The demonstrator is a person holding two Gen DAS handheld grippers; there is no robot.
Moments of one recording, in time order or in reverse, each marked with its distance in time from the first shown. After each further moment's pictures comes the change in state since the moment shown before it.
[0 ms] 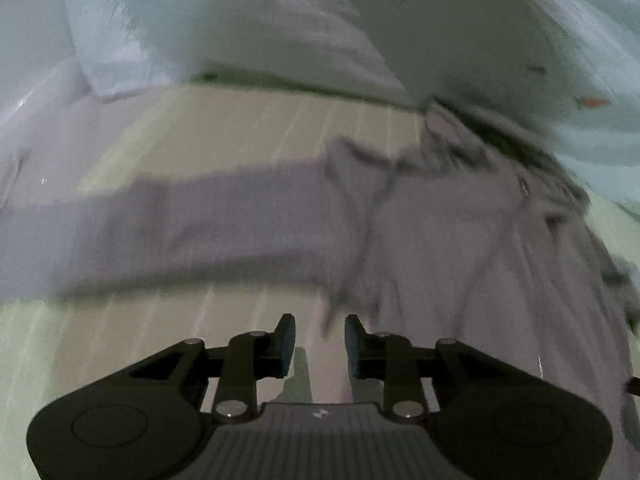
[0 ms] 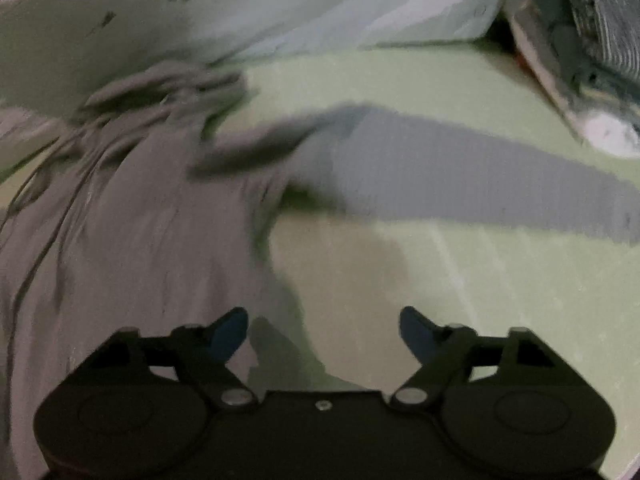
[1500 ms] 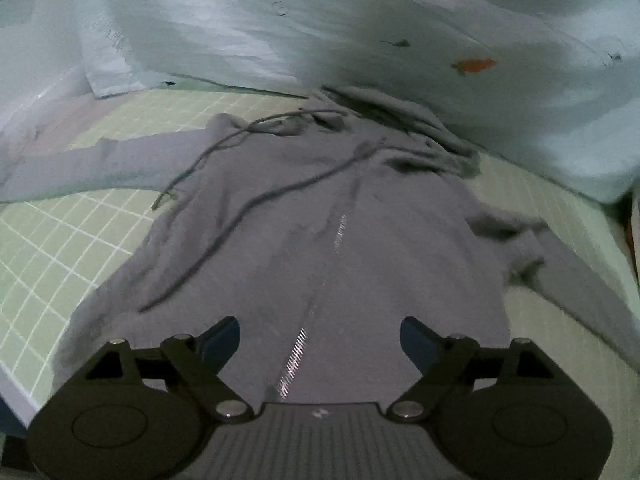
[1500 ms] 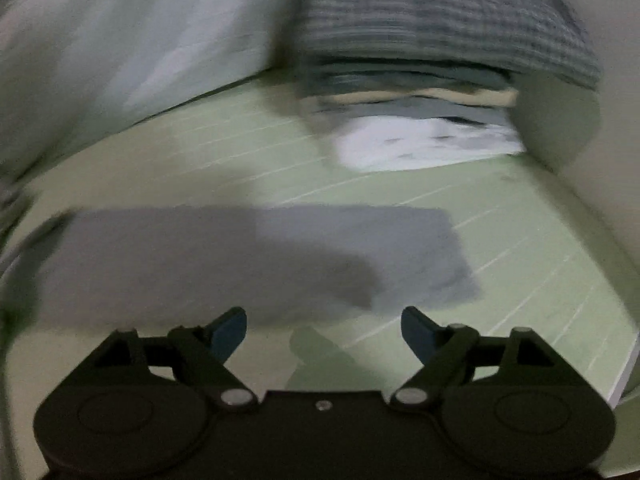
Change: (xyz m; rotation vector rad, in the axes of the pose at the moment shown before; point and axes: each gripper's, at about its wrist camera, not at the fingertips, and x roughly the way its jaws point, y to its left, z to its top) left arm -0.071 -0.209 -0.099 -0.032 -0.114 0.074; right arm 0.009 -0.287 0.046 0.208 -0.154 -0.215
